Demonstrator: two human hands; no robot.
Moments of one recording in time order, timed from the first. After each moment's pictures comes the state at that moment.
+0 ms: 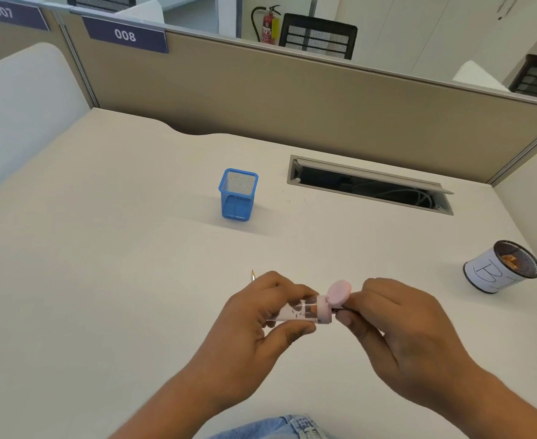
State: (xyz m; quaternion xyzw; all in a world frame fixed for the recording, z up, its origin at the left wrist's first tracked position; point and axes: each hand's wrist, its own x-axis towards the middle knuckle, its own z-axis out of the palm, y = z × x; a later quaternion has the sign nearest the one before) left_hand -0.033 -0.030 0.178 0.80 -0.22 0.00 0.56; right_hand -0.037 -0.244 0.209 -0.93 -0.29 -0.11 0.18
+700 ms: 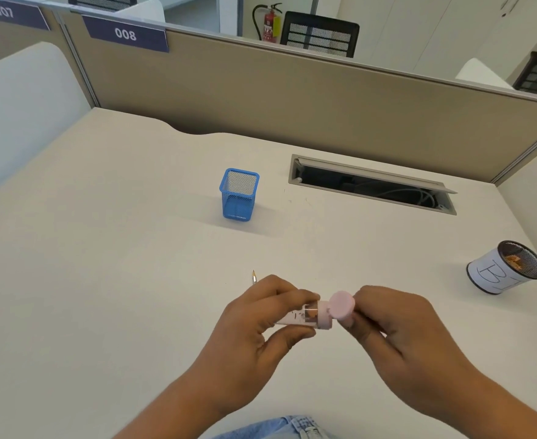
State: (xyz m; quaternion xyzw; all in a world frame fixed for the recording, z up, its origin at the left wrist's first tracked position) left_hand -0.032 -0.031 0.166 0.81 -0.23 0.03 0.54; right_hand -0.037 -0.240 0.212 -0.93 -0.21 0.00 0.29
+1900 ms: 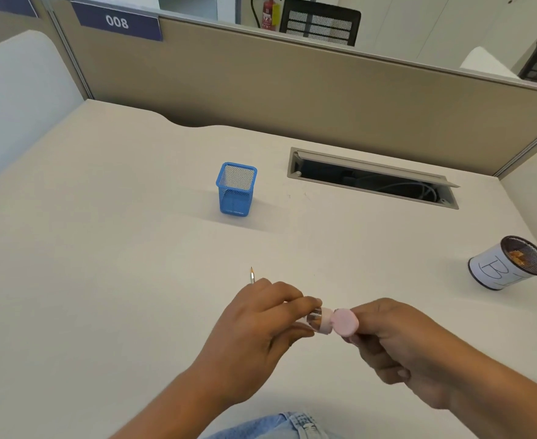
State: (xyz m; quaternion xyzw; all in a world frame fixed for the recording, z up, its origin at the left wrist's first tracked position) left_hand -0.020 -0.037 0.136 0.86 -0.30 0.12 0.41; right_hand -0.021 -0.238 0.213 -0.74 0.18 0.37 0.54
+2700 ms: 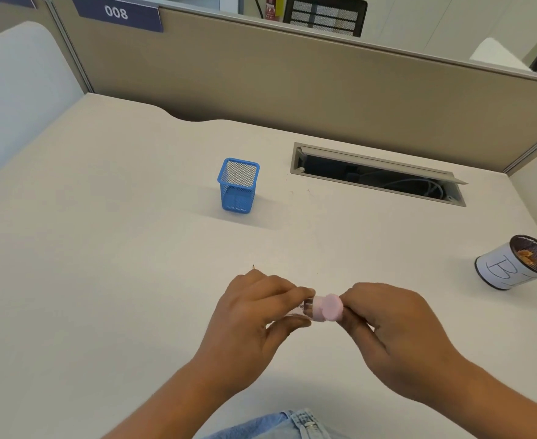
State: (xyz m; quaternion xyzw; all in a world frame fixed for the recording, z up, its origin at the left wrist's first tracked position) left_hand -0.008 -0.035 0.127 0.87 -0.25 0.13 0.41; right_hand -0.018 -0.244 0.185 -0.96 -0.21 0.00 0.19
